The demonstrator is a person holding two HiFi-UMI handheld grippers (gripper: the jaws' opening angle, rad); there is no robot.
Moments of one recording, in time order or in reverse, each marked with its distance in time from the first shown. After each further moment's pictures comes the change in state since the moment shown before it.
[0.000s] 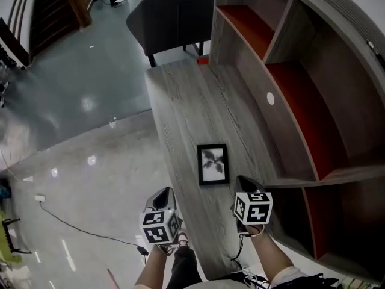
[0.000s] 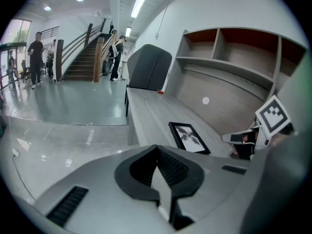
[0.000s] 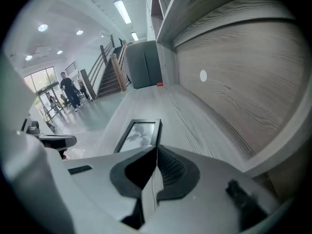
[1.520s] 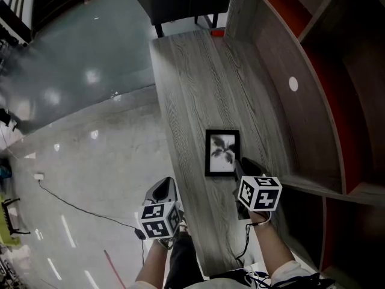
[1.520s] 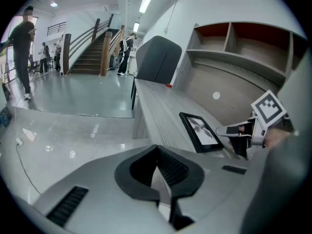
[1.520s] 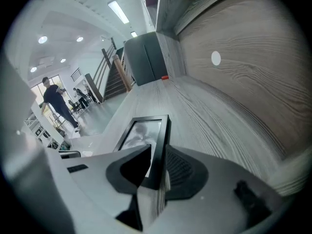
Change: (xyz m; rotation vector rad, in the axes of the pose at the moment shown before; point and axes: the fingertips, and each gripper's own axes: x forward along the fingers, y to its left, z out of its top) left arm 0.030 0.023 -0.037 -0.069 0.041 0.061; right arm 0.062 0.012 -0.003 0.044 0.034 0.127
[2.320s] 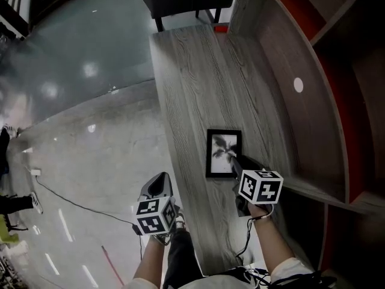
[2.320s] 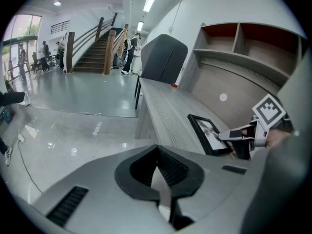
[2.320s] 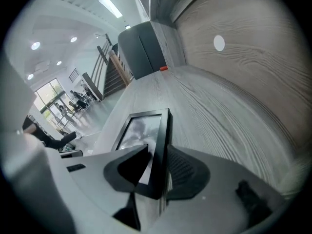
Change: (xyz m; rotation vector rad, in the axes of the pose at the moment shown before) left arm 0.016 0.020 0.008 -0.033 0.007 0.024; right arm 0.025 0.000 -0.004 0.054 0.091 0.038
